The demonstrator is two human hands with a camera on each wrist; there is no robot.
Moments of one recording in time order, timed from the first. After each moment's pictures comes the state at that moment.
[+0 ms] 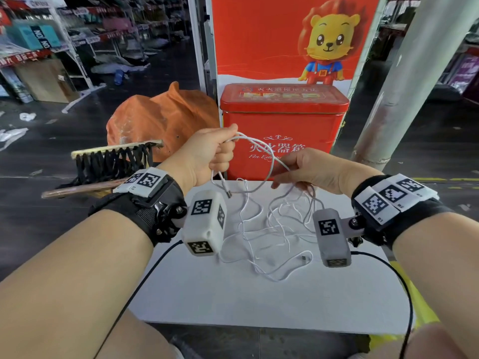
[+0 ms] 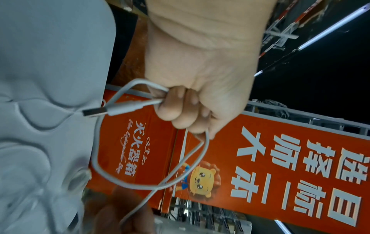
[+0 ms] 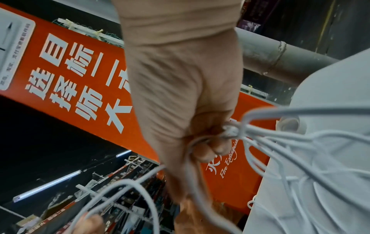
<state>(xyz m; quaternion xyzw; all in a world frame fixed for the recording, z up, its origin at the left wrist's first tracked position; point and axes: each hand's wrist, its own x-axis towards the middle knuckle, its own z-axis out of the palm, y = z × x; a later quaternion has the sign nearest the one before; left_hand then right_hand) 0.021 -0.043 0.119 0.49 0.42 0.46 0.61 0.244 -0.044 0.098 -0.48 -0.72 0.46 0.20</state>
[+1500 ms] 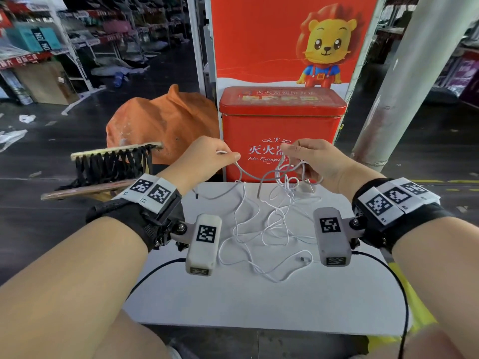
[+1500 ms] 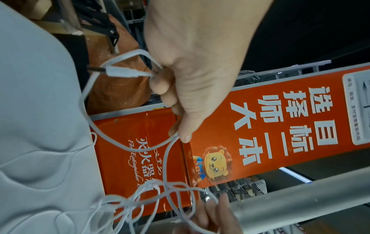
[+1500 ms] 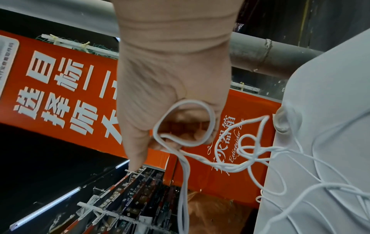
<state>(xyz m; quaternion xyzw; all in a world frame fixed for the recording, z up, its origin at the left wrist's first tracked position) 0.009 -0.036 0.104 0.75 0.56 0.29 0.20 0.242 -0.046 0.108 -0.56 -0.58 0.46 0.37</state>
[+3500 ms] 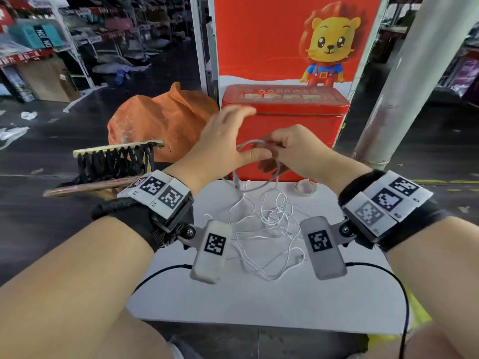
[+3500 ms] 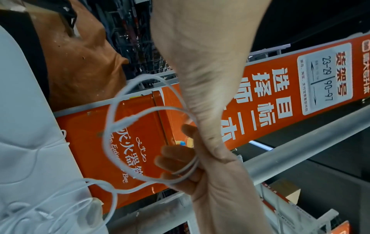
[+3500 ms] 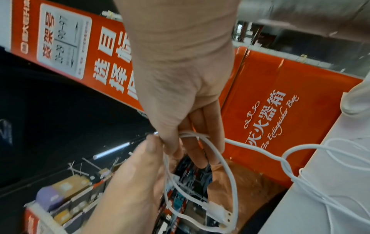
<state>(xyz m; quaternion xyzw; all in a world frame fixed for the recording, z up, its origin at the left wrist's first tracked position) 0.026 -0.048 0.121 0.83 0.47 0.31 0.04 0.204 -0.057 0.128 -0.49 -0.75 0.33 0.31</state>
